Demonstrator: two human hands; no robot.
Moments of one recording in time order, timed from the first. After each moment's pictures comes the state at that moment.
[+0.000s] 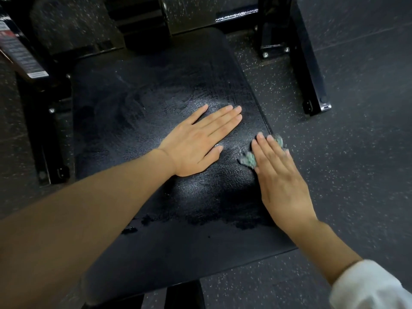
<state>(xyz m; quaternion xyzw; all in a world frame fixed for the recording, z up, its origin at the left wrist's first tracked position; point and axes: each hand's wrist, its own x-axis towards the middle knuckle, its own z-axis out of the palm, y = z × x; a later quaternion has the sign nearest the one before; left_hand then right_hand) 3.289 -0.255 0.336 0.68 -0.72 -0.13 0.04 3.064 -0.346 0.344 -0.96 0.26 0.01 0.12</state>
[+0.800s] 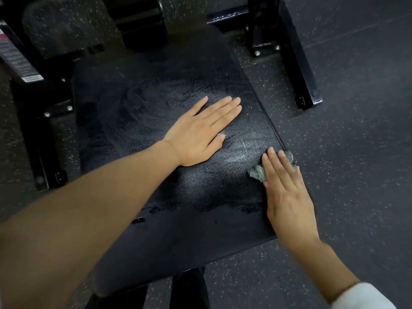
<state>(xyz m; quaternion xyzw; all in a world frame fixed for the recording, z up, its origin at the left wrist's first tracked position) 3.288 -0.253 0.338 0.69 -0.71 -0.12 0.04 3.025 -0.300 0.350 -0.93 0.33 -0.02 0.13</state>
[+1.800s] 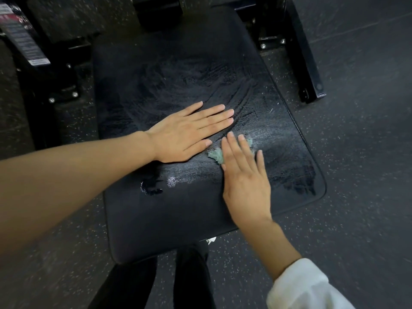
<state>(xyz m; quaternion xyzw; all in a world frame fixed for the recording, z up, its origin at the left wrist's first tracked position) 3.310 -0.181 0.341 0.60 -0.79 -0.15 0.04 3.092 -0.214 0.351 -0.93 0.34 -0.04 0.12</state>
